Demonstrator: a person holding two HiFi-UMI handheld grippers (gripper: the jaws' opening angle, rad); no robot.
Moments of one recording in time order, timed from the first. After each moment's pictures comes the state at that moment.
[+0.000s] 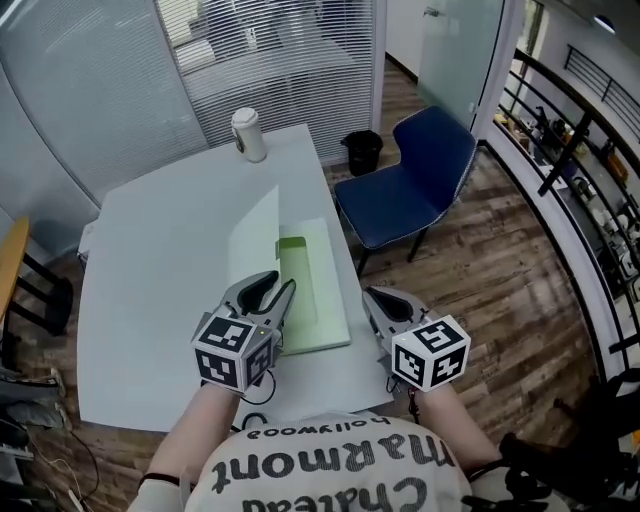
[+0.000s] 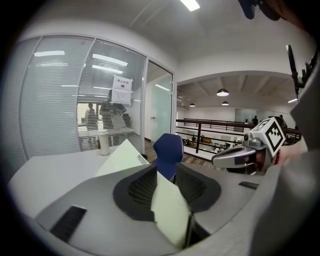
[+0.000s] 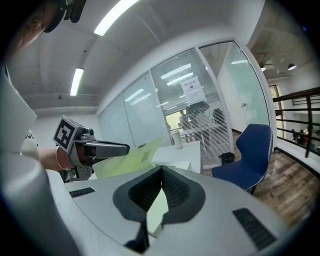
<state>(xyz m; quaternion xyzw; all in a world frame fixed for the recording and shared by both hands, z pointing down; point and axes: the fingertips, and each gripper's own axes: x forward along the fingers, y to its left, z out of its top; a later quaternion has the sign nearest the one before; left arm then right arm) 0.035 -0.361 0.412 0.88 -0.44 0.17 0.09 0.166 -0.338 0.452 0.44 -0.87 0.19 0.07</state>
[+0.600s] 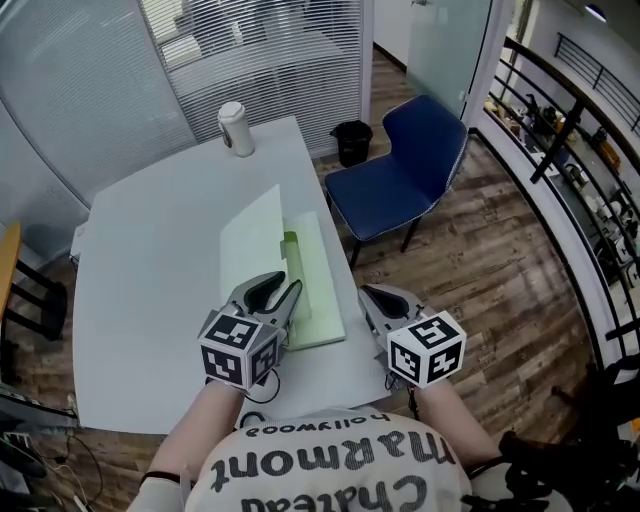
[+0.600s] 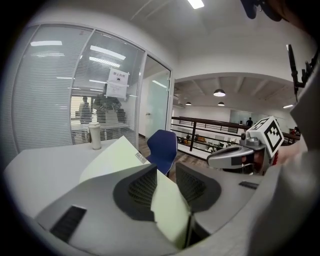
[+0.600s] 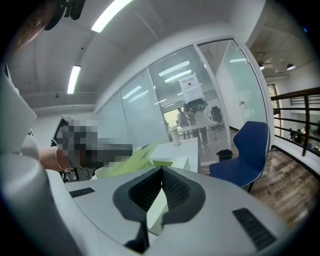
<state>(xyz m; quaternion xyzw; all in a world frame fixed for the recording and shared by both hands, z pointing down) 0.059 -0.362 0.435 0.89 -0.41 0.17 0.11 0.173 -0.337 0.466 0.45 -0.87 0.20 0.08</state>
